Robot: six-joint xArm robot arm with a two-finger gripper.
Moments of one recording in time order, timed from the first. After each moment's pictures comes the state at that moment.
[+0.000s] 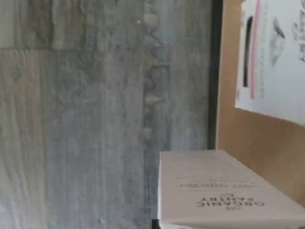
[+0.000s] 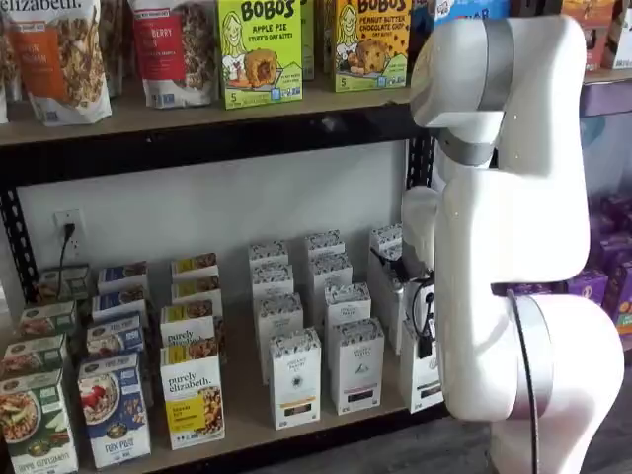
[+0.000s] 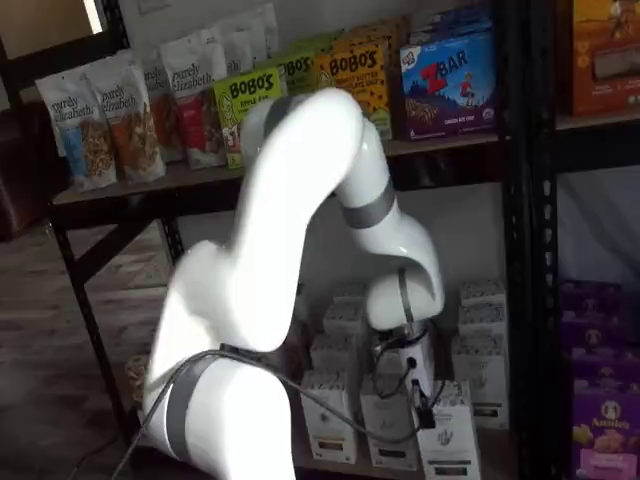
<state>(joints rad) -0.27 0.72 -1.05 -0.42 0.31 -1.43</state>
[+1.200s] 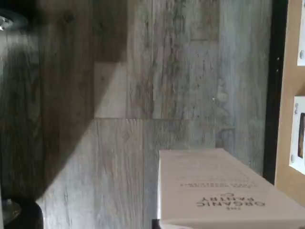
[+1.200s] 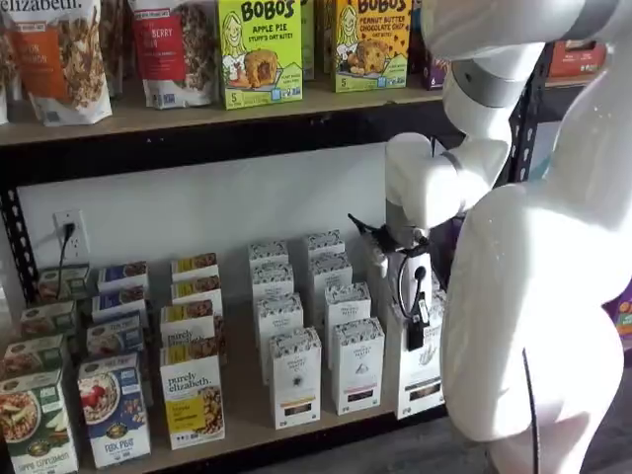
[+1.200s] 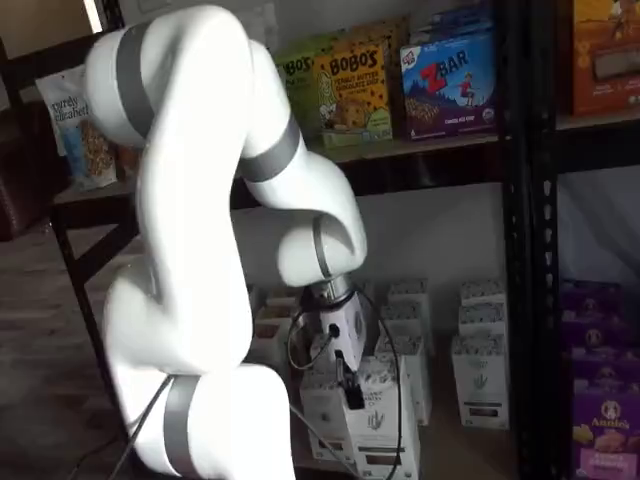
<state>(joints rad) -0.04 -0.01 -0.49 -0.24 0.51 -1.40</state>
